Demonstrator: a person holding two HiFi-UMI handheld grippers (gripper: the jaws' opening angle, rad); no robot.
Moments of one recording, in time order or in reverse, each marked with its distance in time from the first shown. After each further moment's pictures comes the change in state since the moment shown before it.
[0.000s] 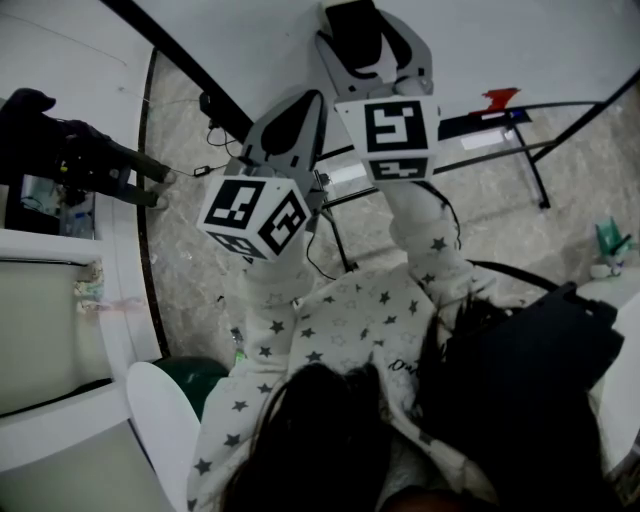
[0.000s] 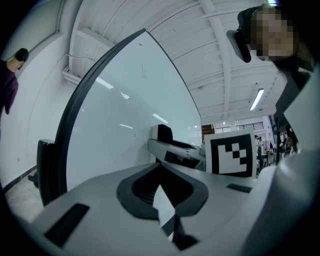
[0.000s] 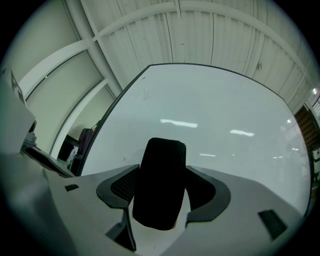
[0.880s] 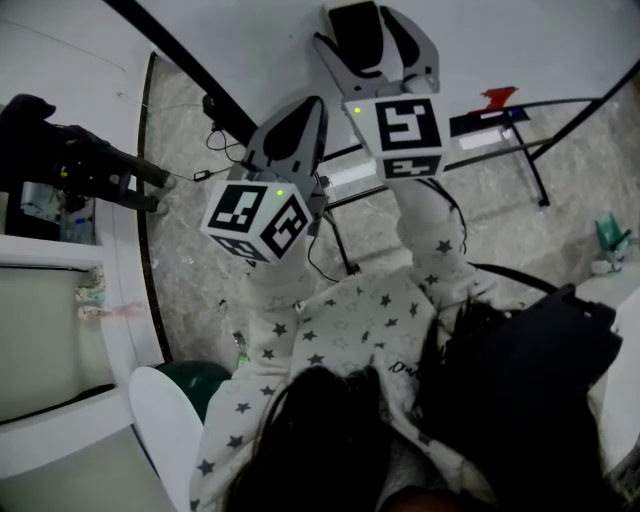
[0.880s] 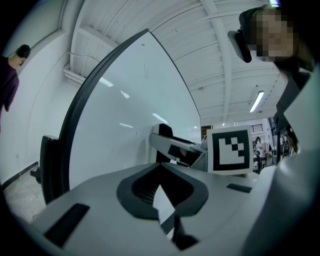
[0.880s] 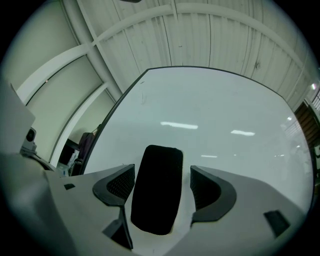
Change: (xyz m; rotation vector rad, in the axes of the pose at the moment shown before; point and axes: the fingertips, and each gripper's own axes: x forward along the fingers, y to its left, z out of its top) left arm 0.003 0.000 -0.007 -0.022 0.013 -0.009; right arm 0.001 -0.010 0.003 0.029 -0.021 0.020
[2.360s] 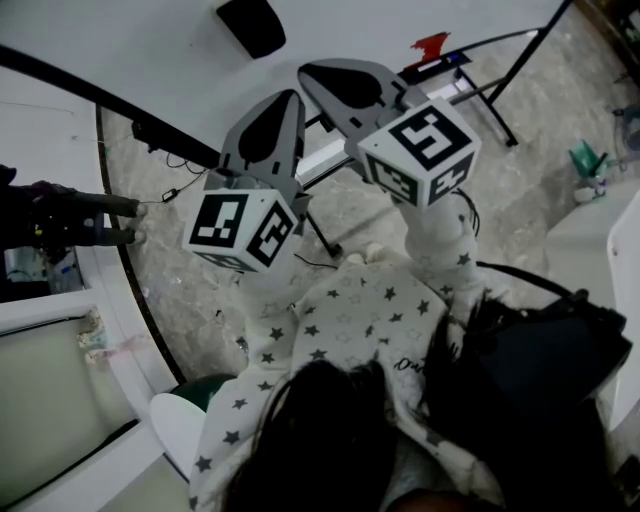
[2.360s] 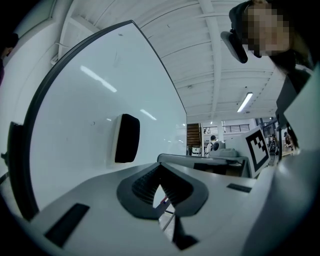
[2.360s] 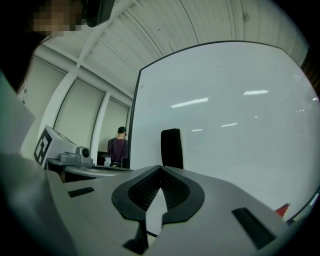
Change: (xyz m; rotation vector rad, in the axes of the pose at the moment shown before) left arm 0.014 -0.027 -0.005 -0.001 0.041 -0.135; right arm -0.065 0.036 -0.032 0.262 0.225 0.280
